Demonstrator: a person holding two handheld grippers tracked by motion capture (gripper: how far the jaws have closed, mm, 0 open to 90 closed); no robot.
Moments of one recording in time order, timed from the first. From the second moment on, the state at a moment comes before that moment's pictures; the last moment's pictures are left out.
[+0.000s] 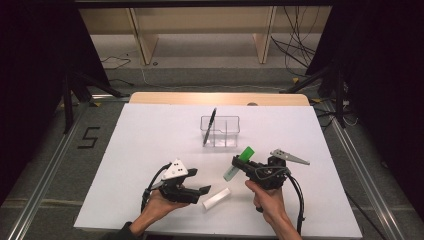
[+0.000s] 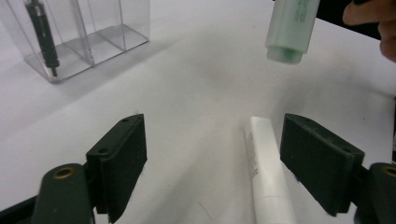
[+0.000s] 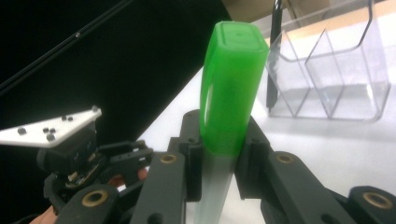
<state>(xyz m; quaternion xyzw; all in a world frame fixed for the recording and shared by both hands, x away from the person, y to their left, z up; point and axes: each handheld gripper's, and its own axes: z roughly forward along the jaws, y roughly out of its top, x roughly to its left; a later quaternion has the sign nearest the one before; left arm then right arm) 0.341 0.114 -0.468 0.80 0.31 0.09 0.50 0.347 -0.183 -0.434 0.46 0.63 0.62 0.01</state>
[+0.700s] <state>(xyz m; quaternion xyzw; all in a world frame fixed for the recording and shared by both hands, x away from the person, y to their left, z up) 0.335 0.129 -0.469 0.80 0.32 0.10 0.50 0.380 -0.180 -0.412 0.46 0.63 0.62 0.06</state>
